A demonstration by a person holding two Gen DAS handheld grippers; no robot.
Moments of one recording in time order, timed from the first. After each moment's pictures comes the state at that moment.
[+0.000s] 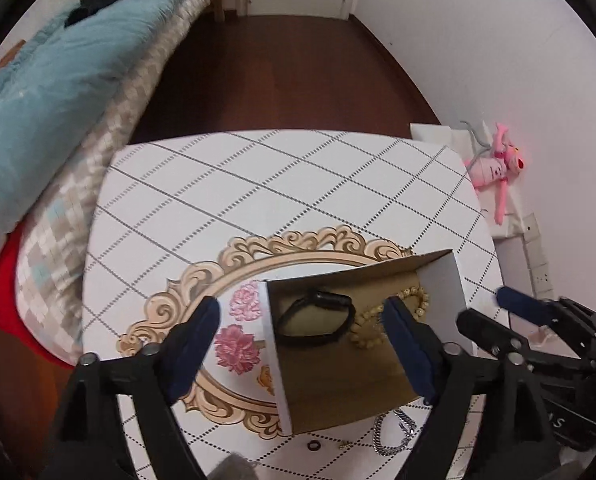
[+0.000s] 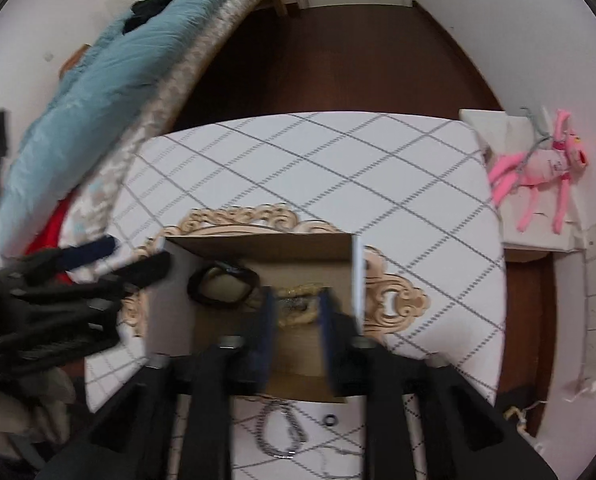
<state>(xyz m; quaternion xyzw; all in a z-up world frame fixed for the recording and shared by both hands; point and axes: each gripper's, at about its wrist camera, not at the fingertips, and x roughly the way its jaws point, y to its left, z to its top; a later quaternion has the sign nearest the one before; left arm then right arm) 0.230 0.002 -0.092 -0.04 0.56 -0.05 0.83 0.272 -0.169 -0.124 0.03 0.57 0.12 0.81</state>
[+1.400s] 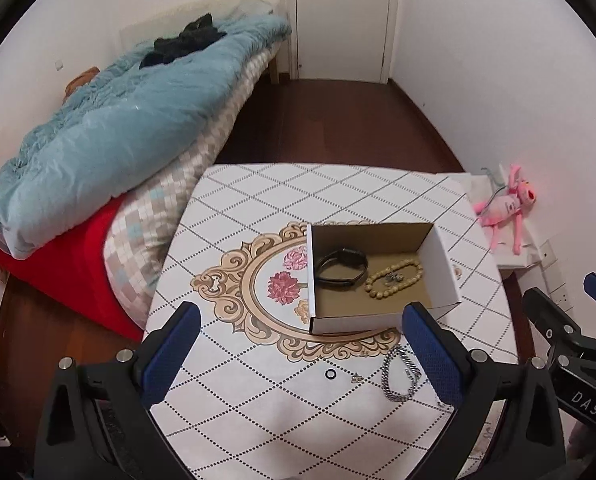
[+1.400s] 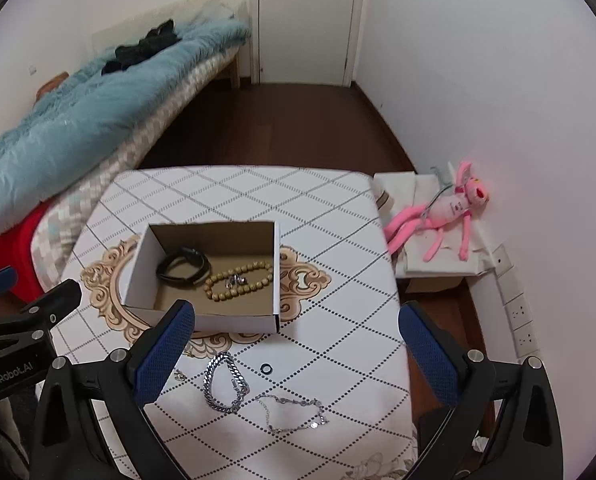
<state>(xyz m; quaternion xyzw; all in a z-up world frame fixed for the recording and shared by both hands) 0.082 -0.003 -0.028 -0.02 0.45 0.04 0.89 0.128 -0.188 -0.040 -0.03 0.43 0.01 0.90</state>
